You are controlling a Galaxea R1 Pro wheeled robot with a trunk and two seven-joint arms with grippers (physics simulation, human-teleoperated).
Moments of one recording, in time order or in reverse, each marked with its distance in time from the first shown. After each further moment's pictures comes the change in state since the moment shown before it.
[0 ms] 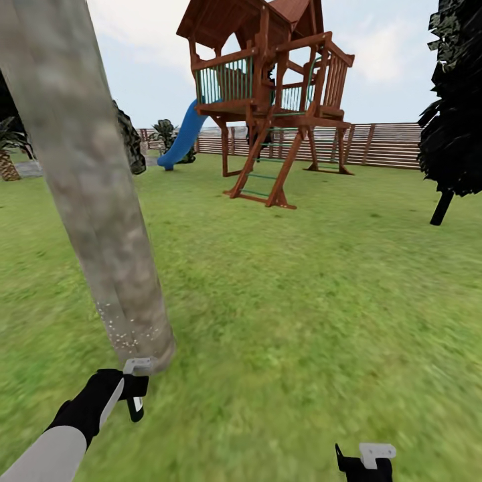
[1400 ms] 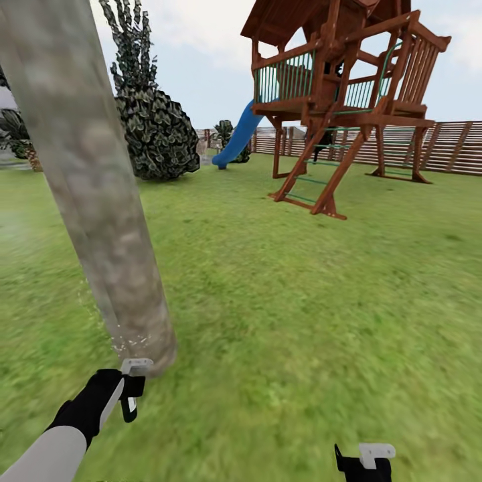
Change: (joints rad) left arm 0.000 0.000 0.000 0.002 0.003 -0.001 0.075; right arm 0.000 0.003 0.000 0.000 -0.001 0.000 0.002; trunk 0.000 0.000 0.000
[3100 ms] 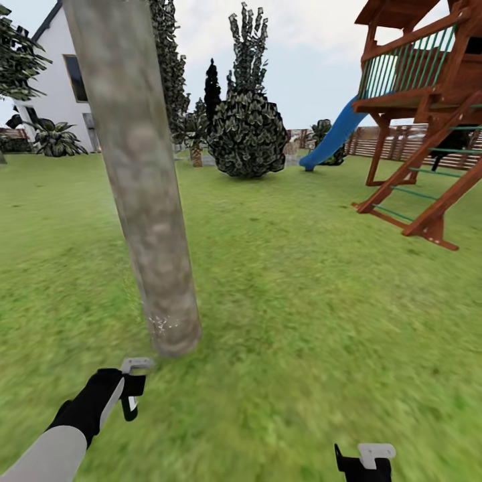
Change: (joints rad) left arm 0.000 -0.001 0.001 -0.006 0.002 0.000 0.000; right arm 0.000 0.000 0.000 0.000 0.000 0.000 -0.001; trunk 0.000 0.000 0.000
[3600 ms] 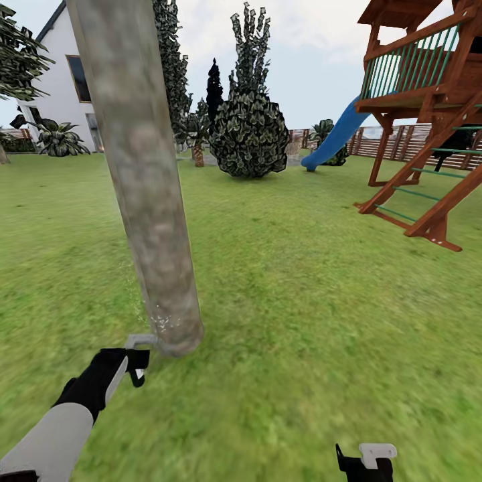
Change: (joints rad) left arm -0.083 -0.003 -0.005 -0.013 -0.003 -0.060 -0.005; right arm 0.000 -0.005 0.000 0.000 0.001 0.000 -0.002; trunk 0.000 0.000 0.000
